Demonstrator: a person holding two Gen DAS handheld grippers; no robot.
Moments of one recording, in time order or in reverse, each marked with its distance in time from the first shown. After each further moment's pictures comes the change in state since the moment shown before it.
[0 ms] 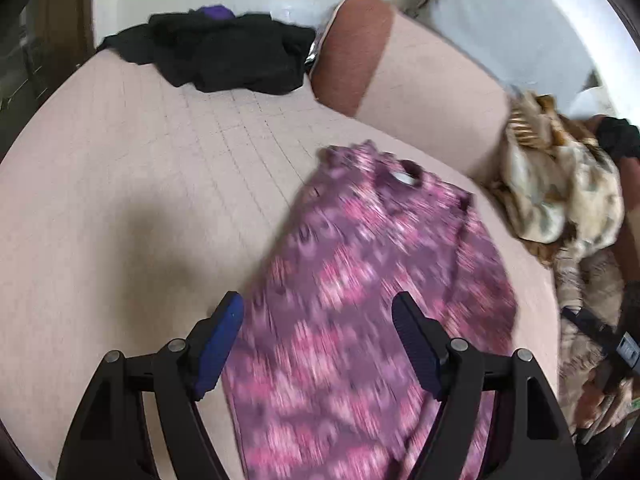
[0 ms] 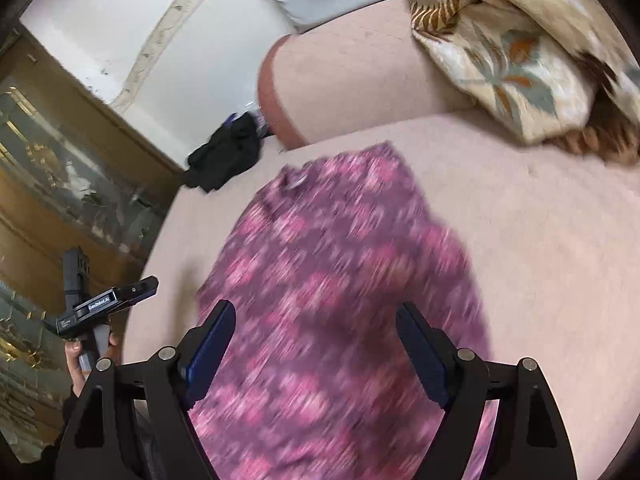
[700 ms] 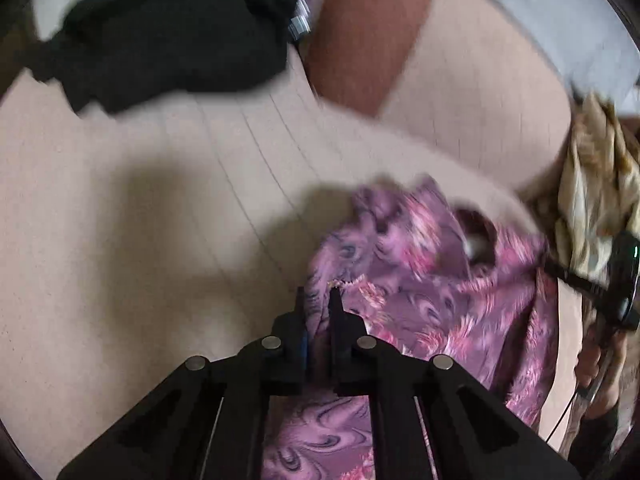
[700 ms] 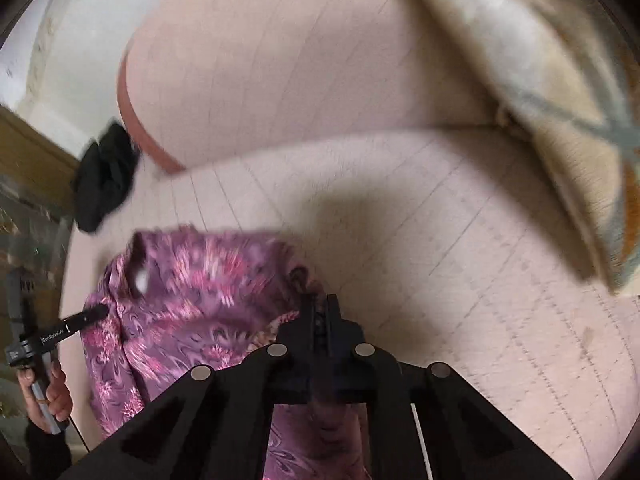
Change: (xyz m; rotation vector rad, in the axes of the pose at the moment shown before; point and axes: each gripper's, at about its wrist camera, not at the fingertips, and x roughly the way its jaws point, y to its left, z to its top) left arm 0.120 0.007 0.112 0.014 0.062 -0.020; right arm 0.179 -0.091 0.153 0.037 0.129 -0.181
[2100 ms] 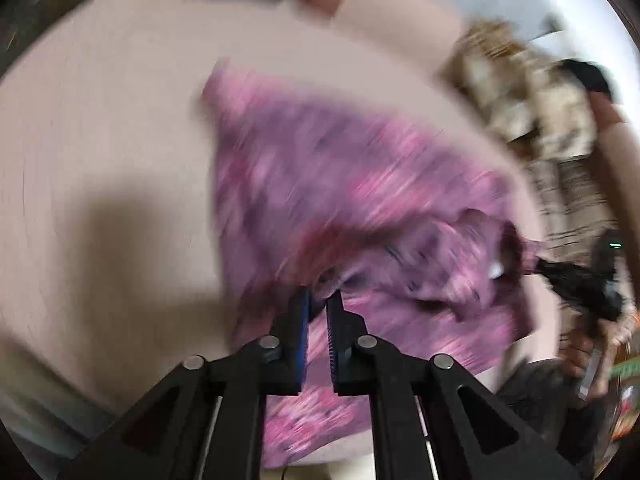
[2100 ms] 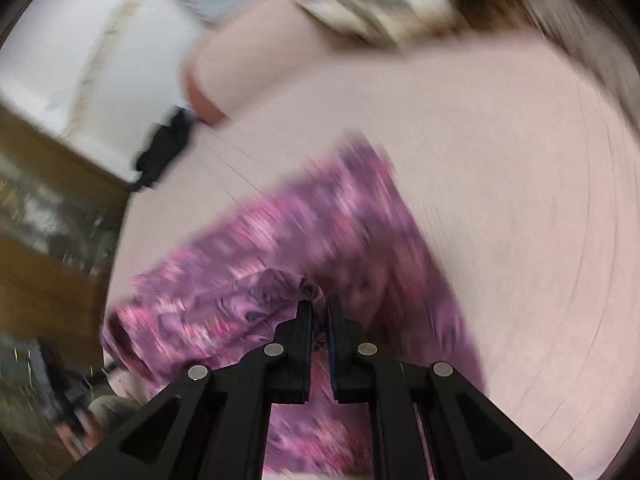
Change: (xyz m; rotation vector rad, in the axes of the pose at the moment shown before) left arm -0.128 0.007 -0.366 -0.029 0.085 -0.040; right arm -0.181 -0.014 -0.351 0.225 -0.078 0.069
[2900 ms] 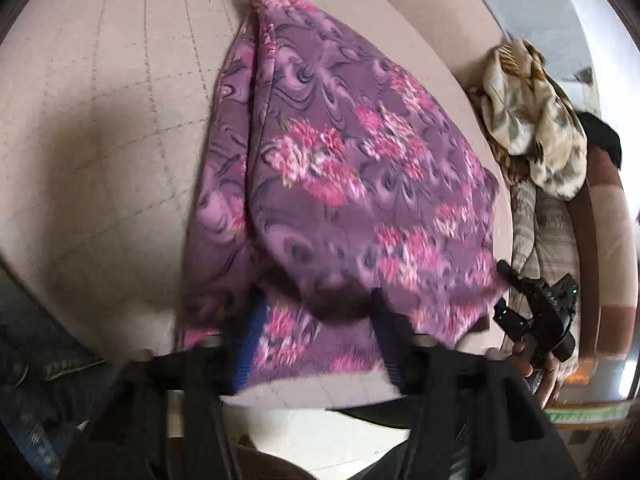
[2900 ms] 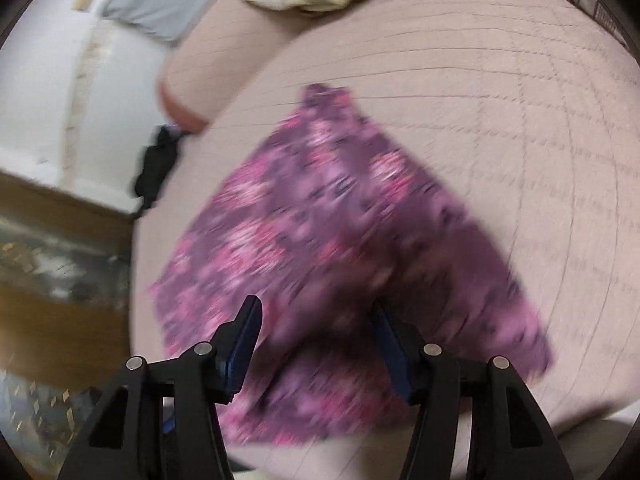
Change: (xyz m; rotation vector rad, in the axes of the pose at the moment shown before) left arm 0.005 0.004 -0.027 -0.221 0.098 -0.200; right arm 0.000 -0.020 -0.031 0.213 -0.007 0.038
